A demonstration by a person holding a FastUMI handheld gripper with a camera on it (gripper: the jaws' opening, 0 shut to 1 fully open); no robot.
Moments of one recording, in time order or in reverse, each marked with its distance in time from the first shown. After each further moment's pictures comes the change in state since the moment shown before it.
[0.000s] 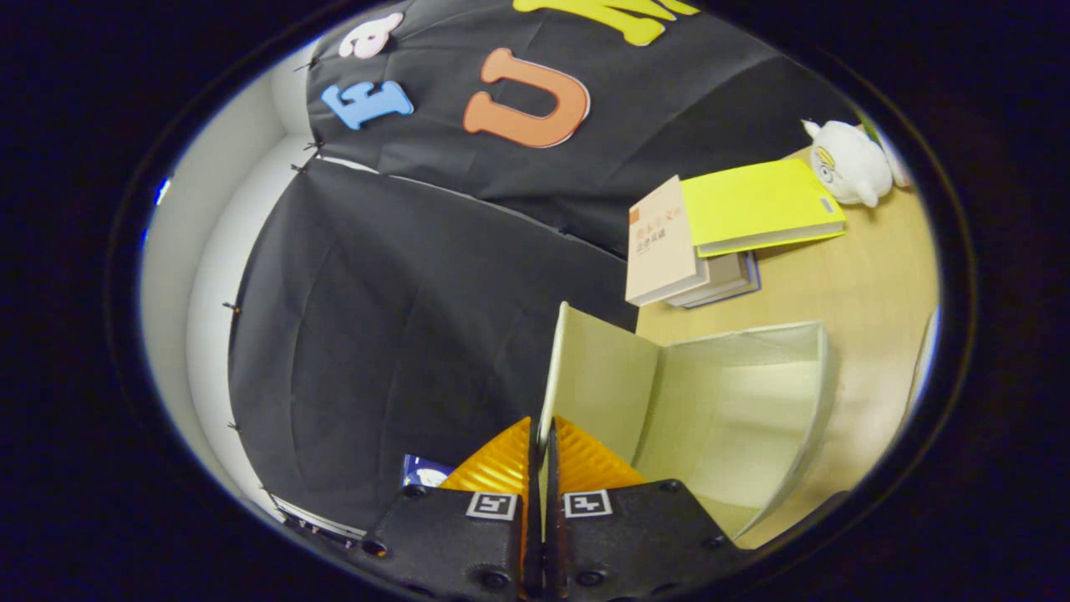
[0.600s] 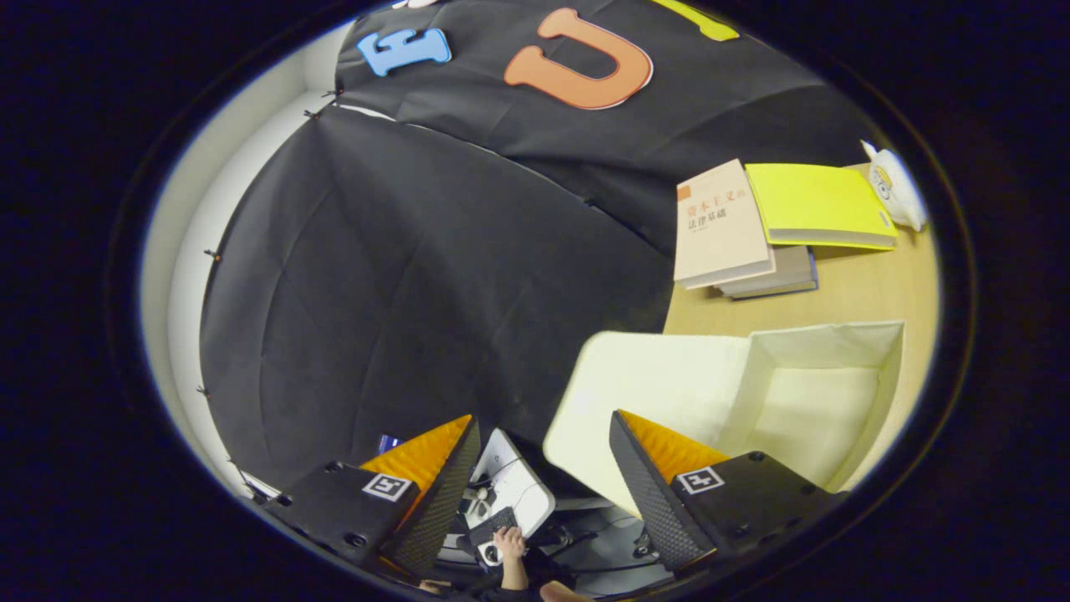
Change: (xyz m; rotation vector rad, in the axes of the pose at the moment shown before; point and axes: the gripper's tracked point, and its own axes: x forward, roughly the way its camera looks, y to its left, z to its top) arm 0.065 0.026 -0.022 -0.095 0.063 -0.095
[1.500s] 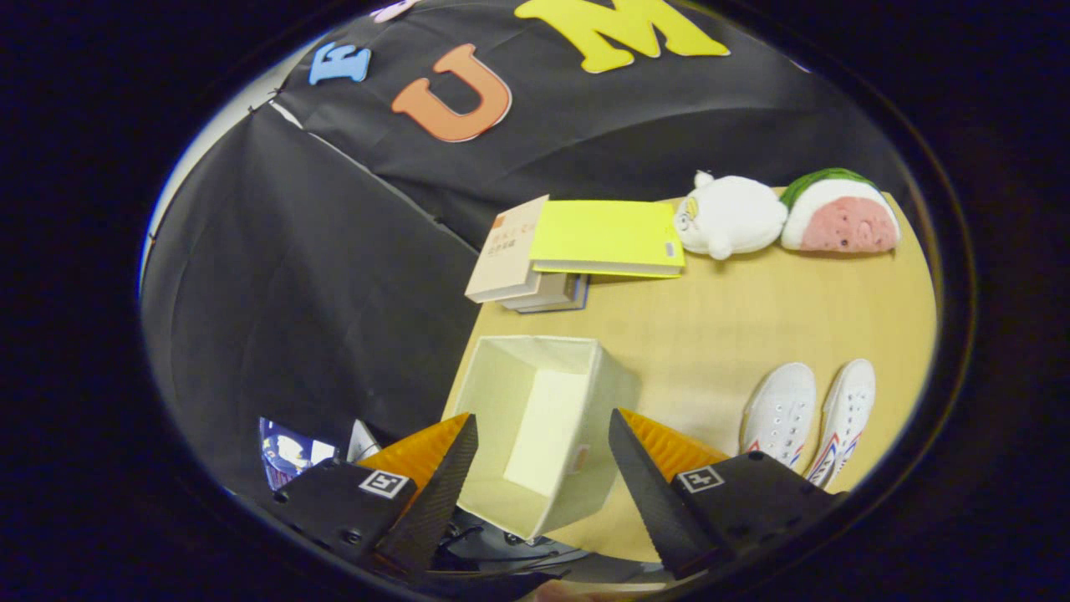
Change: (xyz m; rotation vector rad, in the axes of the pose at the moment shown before) arm -0.178 -0.205 -0.009 0.013 -0.052 -0.489
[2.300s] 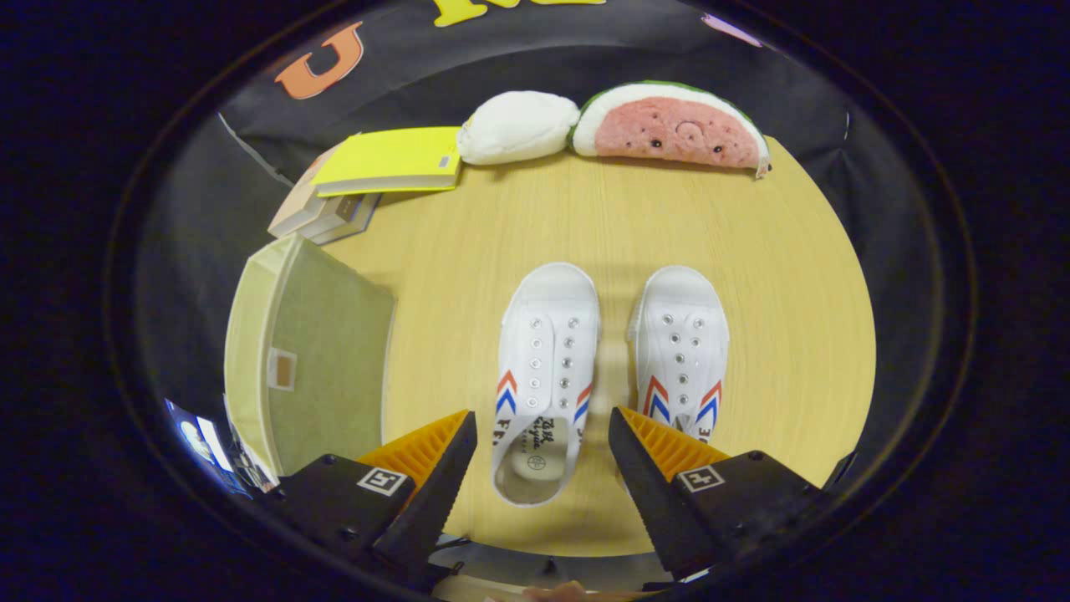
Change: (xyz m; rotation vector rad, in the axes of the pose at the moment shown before) arm 0.010 -0.220 -0.099 0.072 0.187 -0.444
